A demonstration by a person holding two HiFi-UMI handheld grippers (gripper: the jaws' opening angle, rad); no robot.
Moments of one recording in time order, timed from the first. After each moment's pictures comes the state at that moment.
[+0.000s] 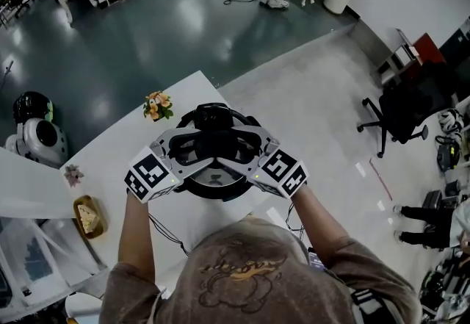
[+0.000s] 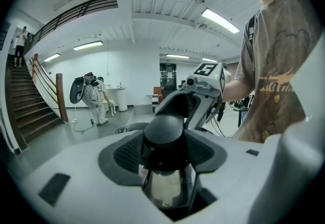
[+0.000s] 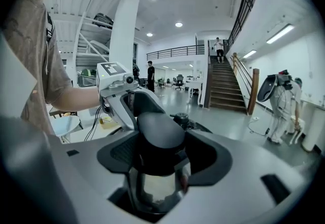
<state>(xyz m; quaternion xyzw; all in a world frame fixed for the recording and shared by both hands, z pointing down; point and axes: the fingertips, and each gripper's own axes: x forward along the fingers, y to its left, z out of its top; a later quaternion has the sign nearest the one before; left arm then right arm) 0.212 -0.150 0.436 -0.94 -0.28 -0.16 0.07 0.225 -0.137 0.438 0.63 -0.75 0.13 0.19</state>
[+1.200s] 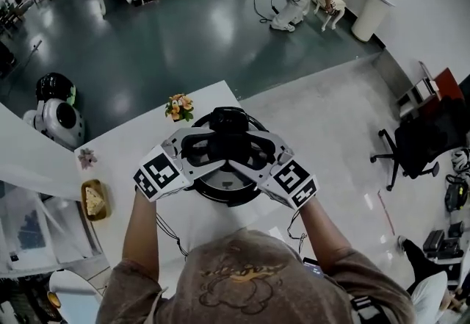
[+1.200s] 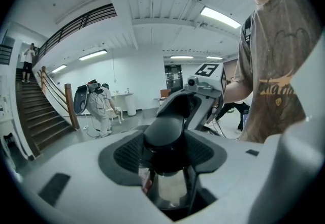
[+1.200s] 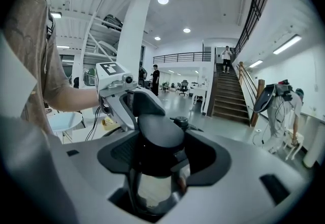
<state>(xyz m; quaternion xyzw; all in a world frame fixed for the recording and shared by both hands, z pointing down) 0.207 -0.143 0.396 -0.96 -0.24 -0.14 0.10 0.221 -0.131 0.402 0.61 -0.76 0.09 0.20</state>
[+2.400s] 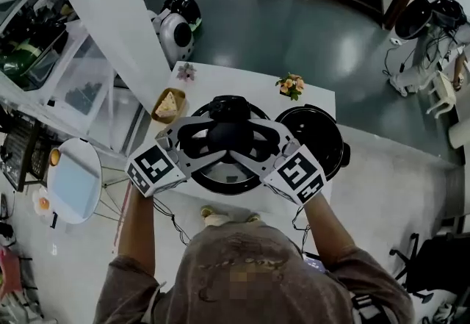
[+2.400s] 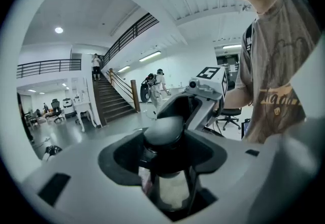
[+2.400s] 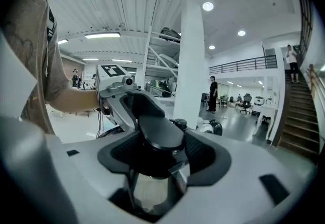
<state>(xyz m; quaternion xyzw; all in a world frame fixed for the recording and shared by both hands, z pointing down) -0.006 -0.141 0.363 -0.98 0.12 -0.17 0.06 0.013 -0.142 0.371 0.31 -0.93 0.00 0.18</state>
